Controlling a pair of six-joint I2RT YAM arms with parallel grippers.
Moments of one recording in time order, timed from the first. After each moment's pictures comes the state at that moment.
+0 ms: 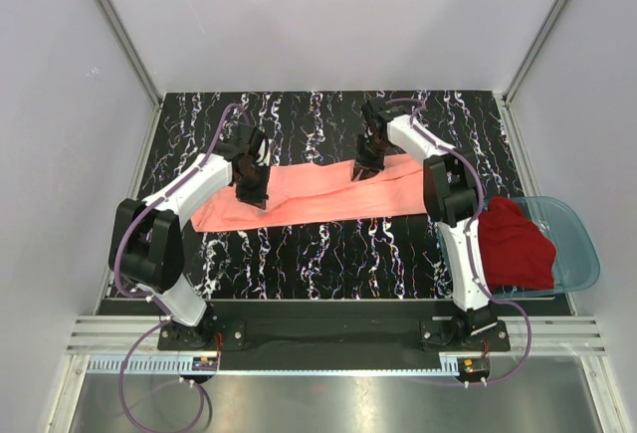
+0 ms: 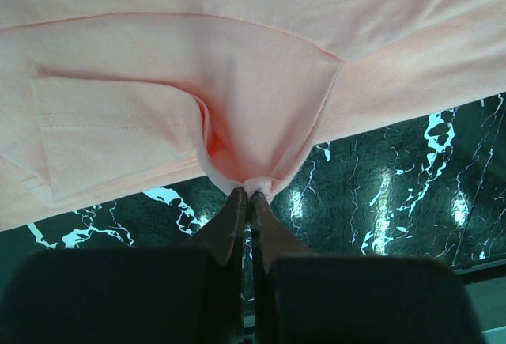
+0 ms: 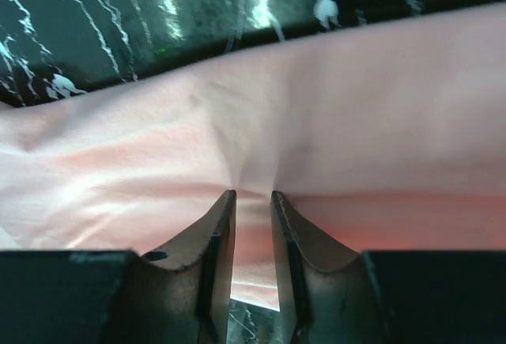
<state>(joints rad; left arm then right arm) -0.34 1.64 1.23 -0.82 0.09 -0.24 0.37 2.38 2.00 -0.91 -0.24 0.54</state>
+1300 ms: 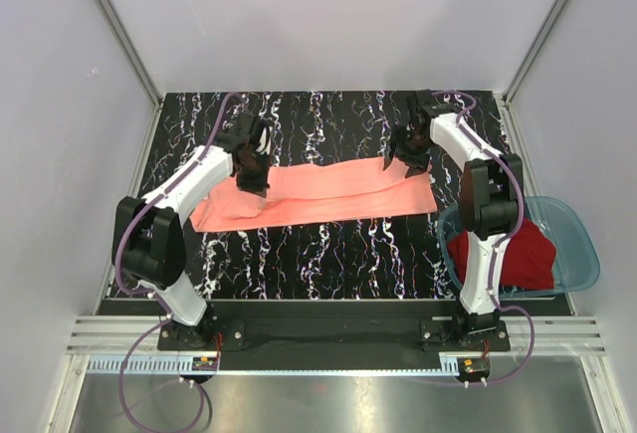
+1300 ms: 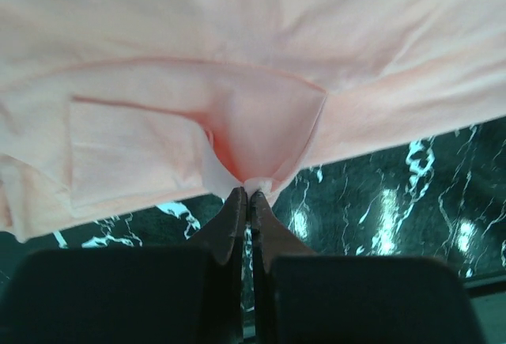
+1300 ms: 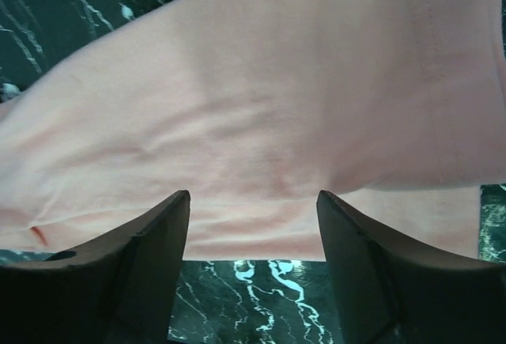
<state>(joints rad) -0.34 1.66 1.32 -0.85 0.06 -0.24 0.19 2.09 1.72 -0.86 -0.13 0.46</state>
